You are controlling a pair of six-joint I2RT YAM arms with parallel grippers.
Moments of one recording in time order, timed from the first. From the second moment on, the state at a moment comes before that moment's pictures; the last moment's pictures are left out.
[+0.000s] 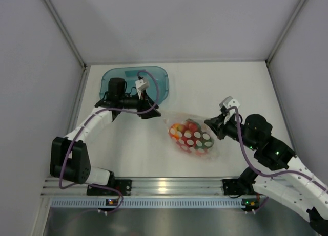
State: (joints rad) left arm -0.24 1.41 0.98 -0.16 1.13 0.19; right arm 0.77 0.60 0.80 -0.41 -0.02 0.01
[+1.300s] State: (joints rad) left arm -0.53 1.40 1.10 0.04 1.00 0.07; right arm 0.77 0.63 0.80 -0.39 -0.30 -0.07
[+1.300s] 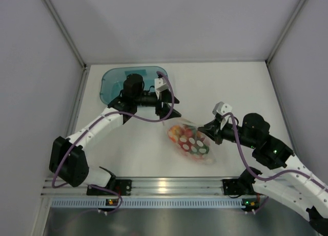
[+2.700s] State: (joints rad) left arm -0.53 1.29 1.01 0.04 0.78 -0.09; right arm 0.77 0.67 0.76 -0.27 -0.13 -0.03
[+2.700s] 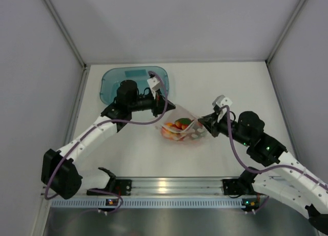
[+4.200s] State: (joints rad) left arm -0.96 1.08 0.72 0.14 -0.53 -1.16; right arm 0.86 1.12 0.54 0.09 0.23 0.99
